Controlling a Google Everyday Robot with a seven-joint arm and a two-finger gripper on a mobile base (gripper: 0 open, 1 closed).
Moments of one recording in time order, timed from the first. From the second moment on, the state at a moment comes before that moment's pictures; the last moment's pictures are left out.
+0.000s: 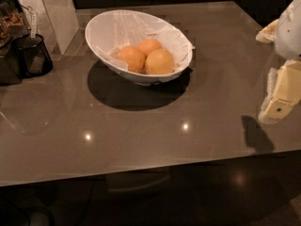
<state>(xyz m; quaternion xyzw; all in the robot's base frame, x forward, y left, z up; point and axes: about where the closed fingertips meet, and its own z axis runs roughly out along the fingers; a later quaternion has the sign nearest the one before) 0.438 -0.217 0.976 -0.60 0.78 -0.03 0.16</state>
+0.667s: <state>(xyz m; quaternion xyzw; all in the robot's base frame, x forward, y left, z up) 0.473 -0.178 0.985 -0.64 0.75 -0.01 0.17</state>
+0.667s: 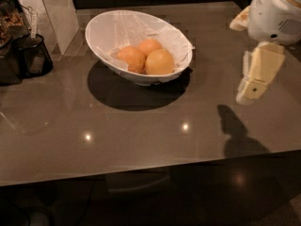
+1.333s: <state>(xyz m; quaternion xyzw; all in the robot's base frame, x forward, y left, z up) 0.513 -0.138 0.997 -0.67 0.71 0.01 0.20</state>
